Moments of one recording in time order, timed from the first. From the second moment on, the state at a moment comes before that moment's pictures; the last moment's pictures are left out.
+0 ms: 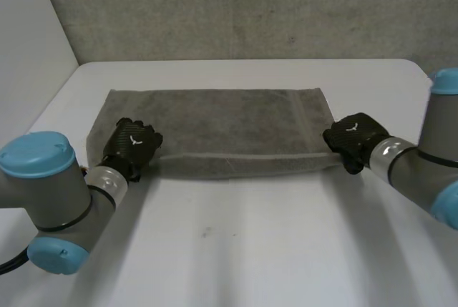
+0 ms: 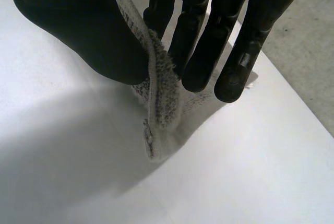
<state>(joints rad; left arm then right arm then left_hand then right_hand) 4.37 -2.05 -1.74 3.58 -1.48 3.85 1.83 -1.07 1.42 0.12 1.35 2.48 0.56 0.56 0.56 0.56 0.38 0.97 1.17 1.18 1.19 0.99</state>
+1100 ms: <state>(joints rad) 4.53 -1.99 -1.80 3.38 -1.29 3.58 1.64 -1.16 1.64 0.02 1.23 2.49 0.47 0.47 0.47 0.47 0.30 0.97 1.17 1.18 1.19 0.99</state>
